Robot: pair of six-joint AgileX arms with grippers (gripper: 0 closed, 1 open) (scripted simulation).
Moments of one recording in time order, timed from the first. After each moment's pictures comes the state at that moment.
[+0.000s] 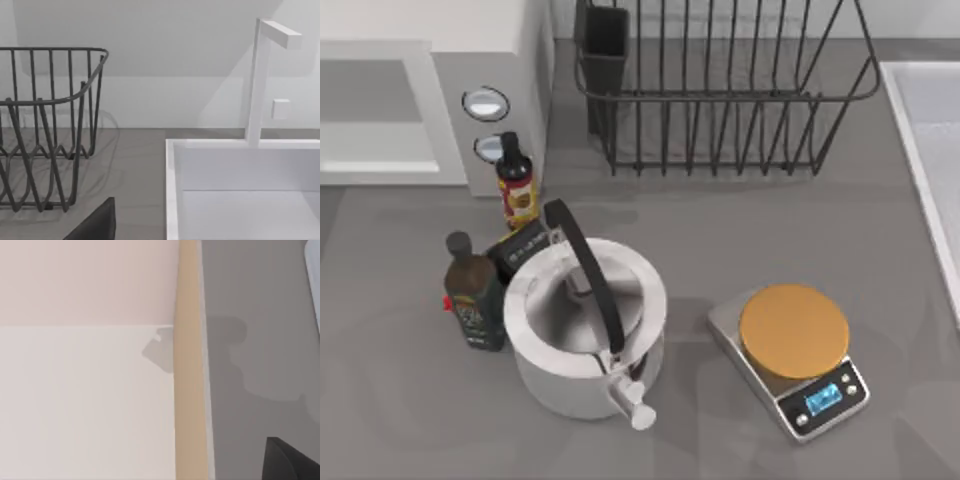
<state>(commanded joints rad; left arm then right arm) 1.05 1.76 1.40 -0.77 0.67 0.93 0.00 0.00 0.00 0.00 0.00 0.00</state>
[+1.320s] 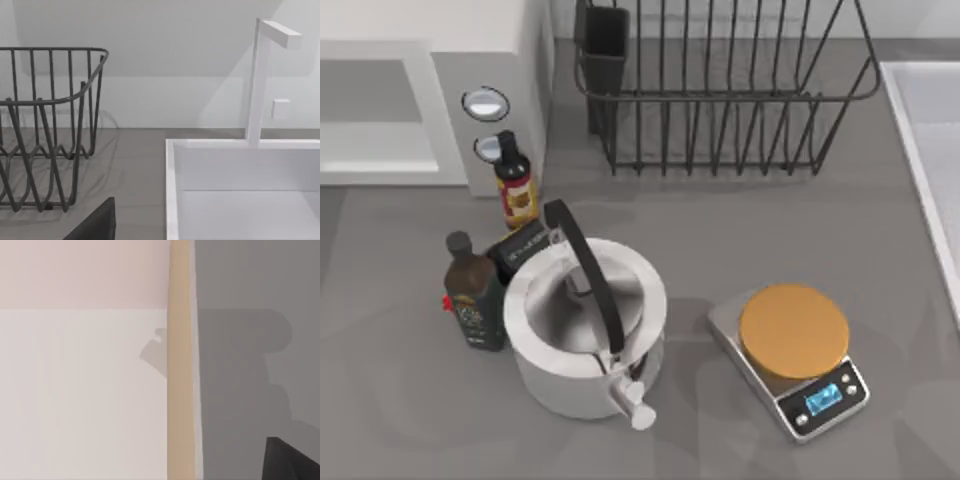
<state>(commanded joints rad) 1.01 1.81 1.06 -0.35 0.66 0.89 0.00 0.00 0.00 0.00 0.00 0.00</state>
